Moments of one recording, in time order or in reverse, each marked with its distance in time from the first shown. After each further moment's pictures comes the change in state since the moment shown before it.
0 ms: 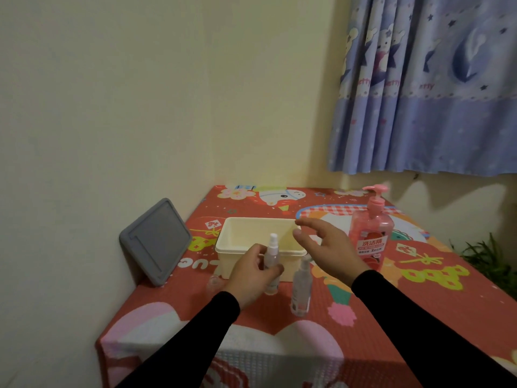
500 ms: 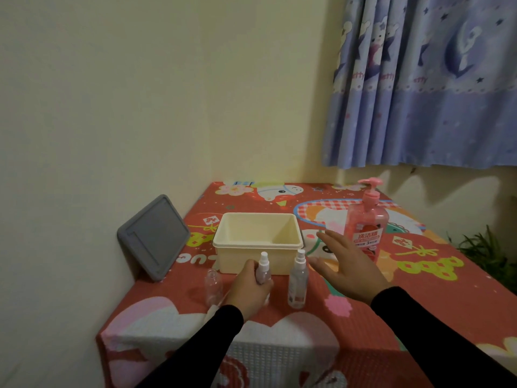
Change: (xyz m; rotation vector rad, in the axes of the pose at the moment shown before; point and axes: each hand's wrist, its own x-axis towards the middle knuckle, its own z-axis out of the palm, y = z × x) left_hand -0.018 -0.031 0.019 0.175 0.068 -0.120; right_hand -0.036 0.055 -0.019 -0.473 -0.081 -0.054
